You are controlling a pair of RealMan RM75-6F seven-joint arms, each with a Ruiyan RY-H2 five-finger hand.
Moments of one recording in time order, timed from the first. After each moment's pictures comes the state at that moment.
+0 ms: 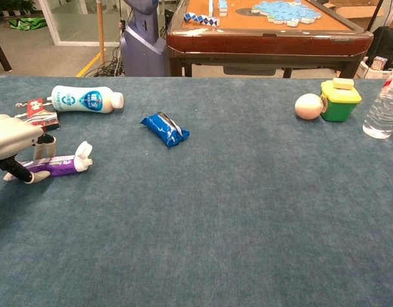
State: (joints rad) left arm -0.59 -1.54 -0.10 -1.33 1.02 1.04 0.71; right arm 0.01 -0.92 0.05 -1.79 -1.42 1.43 0.10
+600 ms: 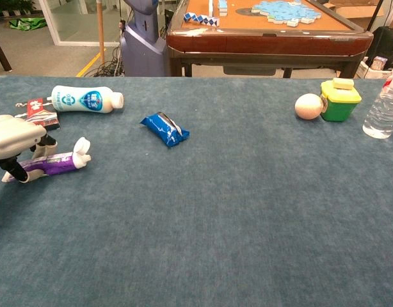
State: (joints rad) left arm -0.60 -1.55 -0.09 -1.29 1.05 1.01 0.62; right arm 0.01 -0.92 0.05 -1.80 -1.42 1.45 0.10
